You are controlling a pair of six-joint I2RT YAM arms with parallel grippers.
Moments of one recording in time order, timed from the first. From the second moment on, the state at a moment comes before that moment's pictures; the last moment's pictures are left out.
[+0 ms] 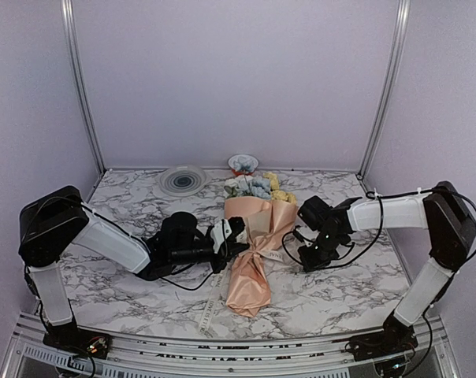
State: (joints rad) left arm -0.96 1.88 0.81 0.82 0.24 0.22; right arm 0.61 1.66 0.95 -0.68 -0.03 0.25
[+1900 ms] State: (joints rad) left arm -1.04 1.82 0.79 0.74 0.15 0.27; right arm 0.91 2.01 1.97 -0.21 -0.50 0.42
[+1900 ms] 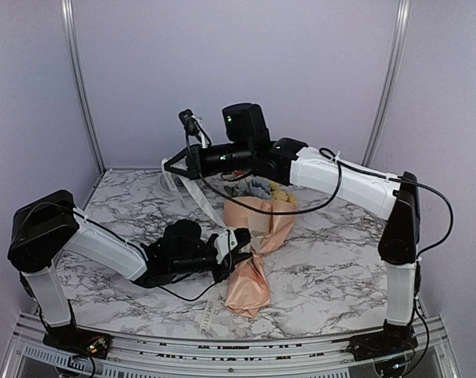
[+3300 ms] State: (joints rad) left arm -1.05 1.83 0.79 0.74 0.14 0.23; right arm 1.00 2.34 2.28 -0.81 -0.32 0.24
